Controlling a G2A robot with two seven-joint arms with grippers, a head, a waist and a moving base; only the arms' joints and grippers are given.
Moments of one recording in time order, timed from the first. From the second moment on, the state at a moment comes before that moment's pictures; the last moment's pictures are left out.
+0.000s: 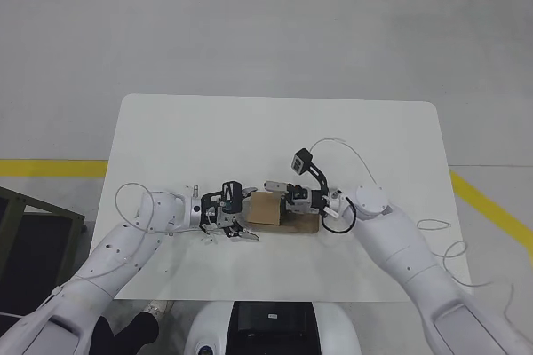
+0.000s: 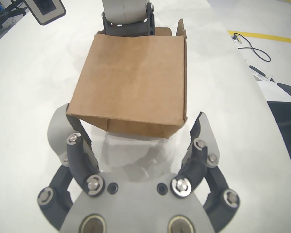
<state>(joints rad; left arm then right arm) 0.83 -1.04 -0.81 -1.15 1.62 -0.96 0.47 -0.73 -1.33 0.82 -0.89 0.66 -0.31 1.17</state>
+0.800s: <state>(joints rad) 0.84 -1.04 -0.83 -1.15 1.61 -0.93 0.46 -0.70 -1.35 0.85 -0.82 0.61 -0.30 1.20</state>
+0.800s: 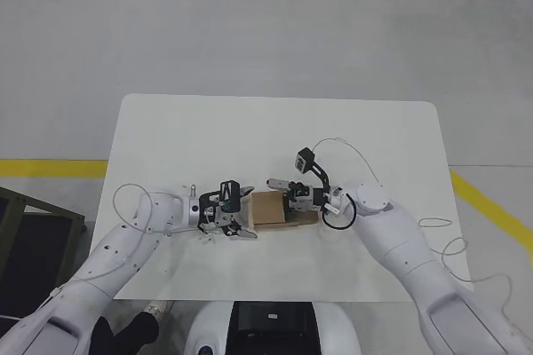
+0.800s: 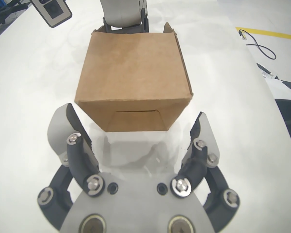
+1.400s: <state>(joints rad) 0.87 -1.04 -0.87 -1.22 1.48 -0.92 0.35 -0.87 -1.22 1.09 -1.18 0.38 -0.12 1.16</state>
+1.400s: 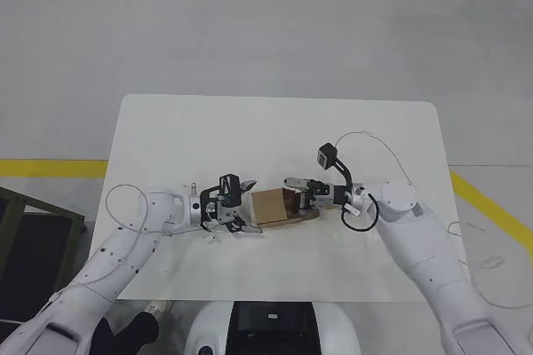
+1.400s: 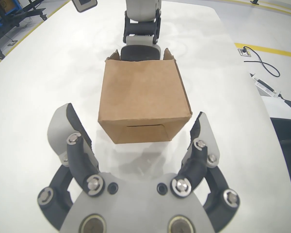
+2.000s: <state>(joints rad) 0.88 -1.07 -0.87 -1.26 1.33 -0.92 0.19 -1.05 -1.15 1.21 -1.49 0.24 0.01 1.27</state>
